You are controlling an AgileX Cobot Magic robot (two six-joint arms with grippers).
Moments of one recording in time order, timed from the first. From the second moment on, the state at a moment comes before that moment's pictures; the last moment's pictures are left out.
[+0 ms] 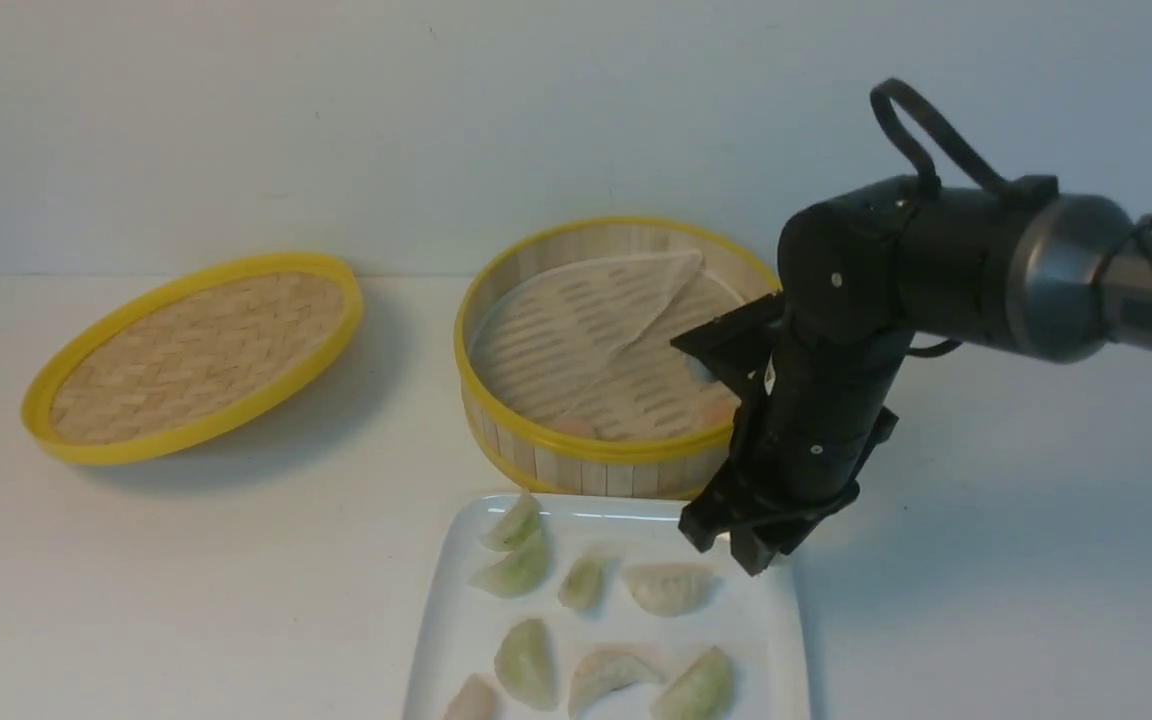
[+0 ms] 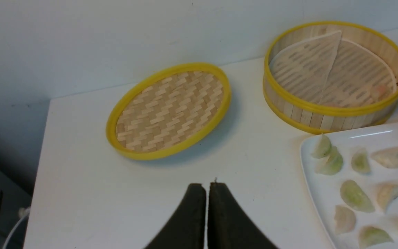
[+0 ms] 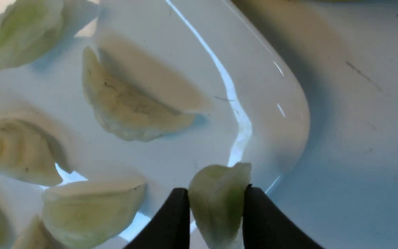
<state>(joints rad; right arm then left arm) 0.56 1.95 -1.42 0.09 1.12 -0.05 -0.50 0.49 -1.16 0.32 1.28 -0.19</state>
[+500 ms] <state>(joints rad) 0.56 1.96 -1.49 0.09 1.21 -0.03 -0.50 0.49 -1.16 0.32 1.28 -0.19</state>
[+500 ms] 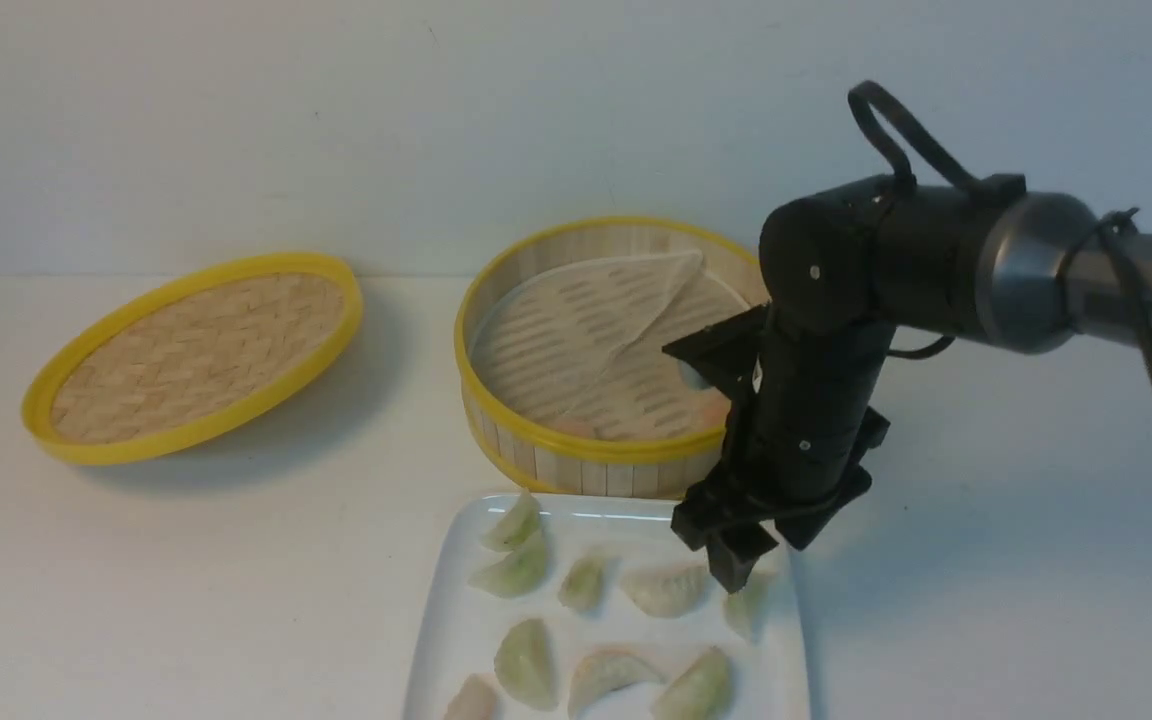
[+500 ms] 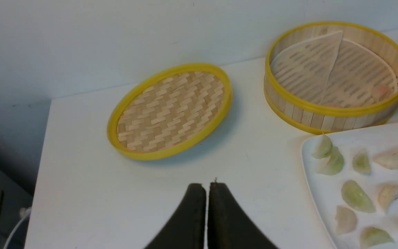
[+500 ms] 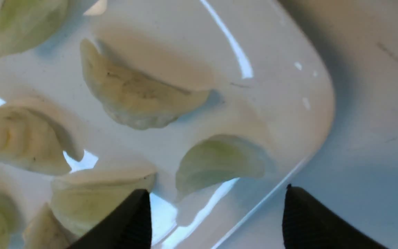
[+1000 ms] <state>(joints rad) 0.56 1.21 -1.48 0.13 1.22 0.00 -0.50 0.49 -1.16 0.32 1.28 -0.19</state>
